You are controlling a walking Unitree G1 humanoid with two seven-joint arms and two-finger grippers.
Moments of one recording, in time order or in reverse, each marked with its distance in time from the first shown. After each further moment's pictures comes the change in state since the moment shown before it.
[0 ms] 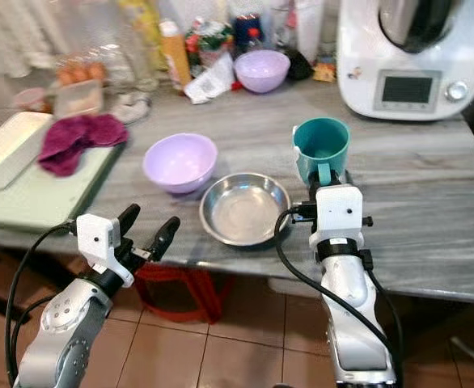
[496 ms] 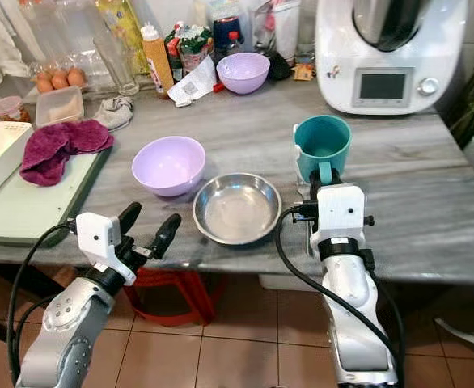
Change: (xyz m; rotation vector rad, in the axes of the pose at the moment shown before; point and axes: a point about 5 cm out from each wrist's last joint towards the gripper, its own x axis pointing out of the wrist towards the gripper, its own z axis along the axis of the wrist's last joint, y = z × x) left arm 0.003 -0.001 0.004 -0.013 -0.023 -0.003; right arm 0.000 -0.001 0.003 0.000 -0.012 -0.002
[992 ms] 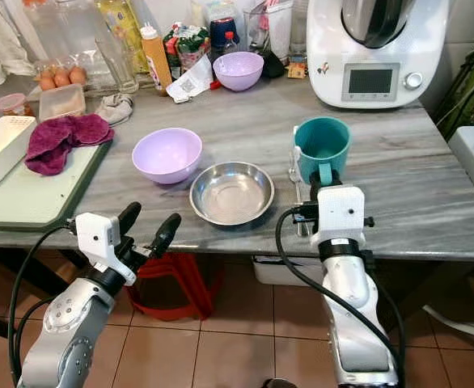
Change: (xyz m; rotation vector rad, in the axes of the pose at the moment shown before) left arm 0.000 -0.002 0.000 -0.017 -0.009 0.003; right arm -0.001 -0.001 -0.001 0.002 0.008 0.000
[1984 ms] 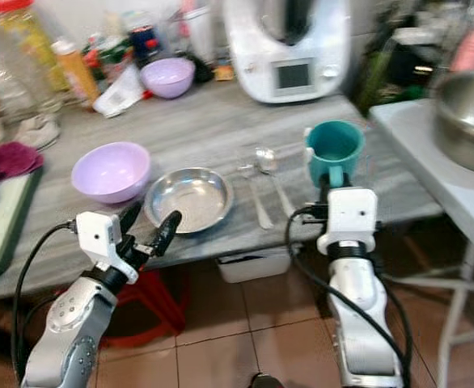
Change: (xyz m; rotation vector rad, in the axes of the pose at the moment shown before) left arm 0.002 -0.002 0.000 -0.013 -0.013 0.020; right arm -0.002 -0.003 -0.002 0.013 0.018 -0.008
